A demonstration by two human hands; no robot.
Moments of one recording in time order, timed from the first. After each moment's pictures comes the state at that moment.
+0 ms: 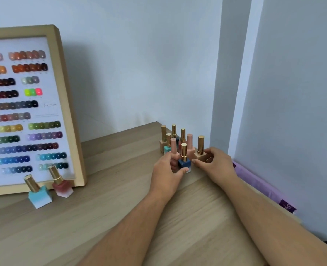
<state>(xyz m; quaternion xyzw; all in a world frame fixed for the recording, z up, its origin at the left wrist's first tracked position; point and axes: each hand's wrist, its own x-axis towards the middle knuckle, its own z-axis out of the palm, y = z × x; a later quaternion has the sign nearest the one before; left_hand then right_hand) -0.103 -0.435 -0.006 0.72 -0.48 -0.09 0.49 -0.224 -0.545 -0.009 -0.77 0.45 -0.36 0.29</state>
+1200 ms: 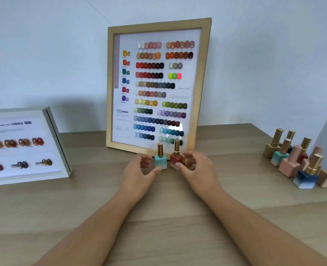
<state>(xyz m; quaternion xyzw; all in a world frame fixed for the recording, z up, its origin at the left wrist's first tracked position) 0.087 -0.175 -0.011 0.81 -0.26 0.02 0.52 -0.003 -0.329 -0.008 -0.85 0.19 -0.34 0.36</state>
